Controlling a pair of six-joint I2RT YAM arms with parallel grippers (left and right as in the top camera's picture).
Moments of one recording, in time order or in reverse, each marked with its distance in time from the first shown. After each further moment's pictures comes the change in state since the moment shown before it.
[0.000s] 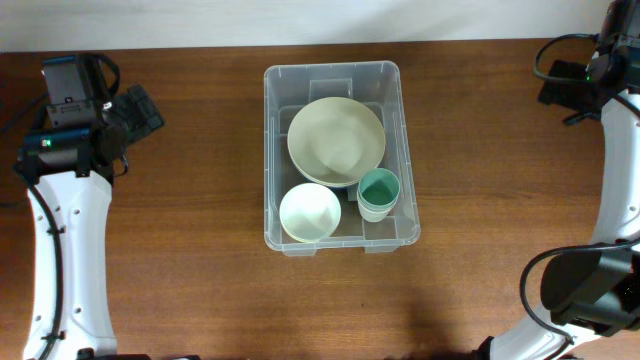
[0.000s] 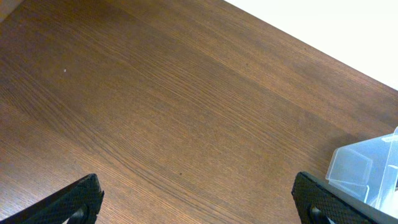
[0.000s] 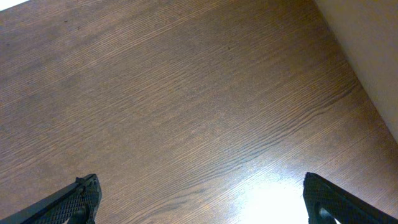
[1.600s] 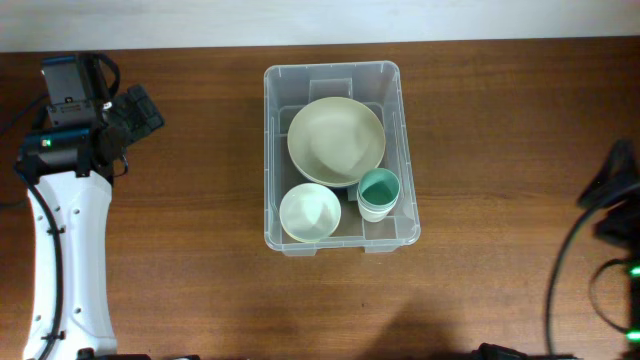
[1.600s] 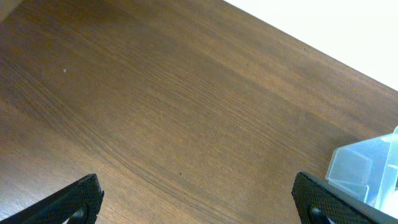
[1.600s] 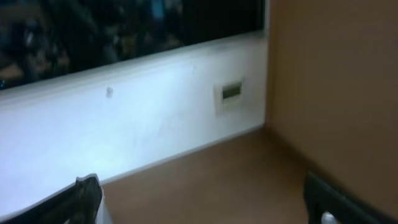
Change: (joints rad) left arm 0.000 0.000 0.000 0.000 0.000 0.000; right arm -0.001 -1.166 -0.632 0.401 -0.181 0.001
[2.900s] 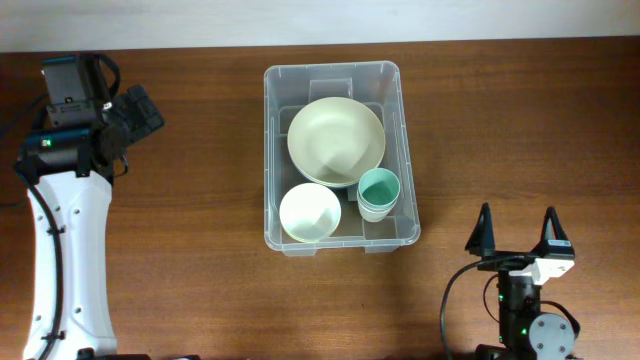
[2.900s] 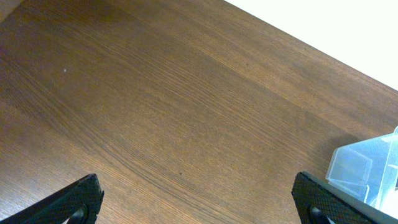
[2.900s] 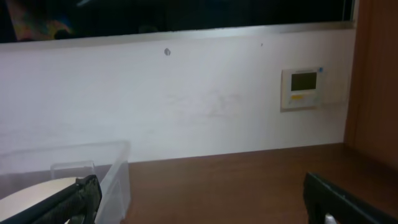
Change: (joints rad) left arm 0.000 0.000 0.000 0.000 0.000 0.000; right arm 0.105 -0.687 -1.321 0.914 -0.157 -0.047
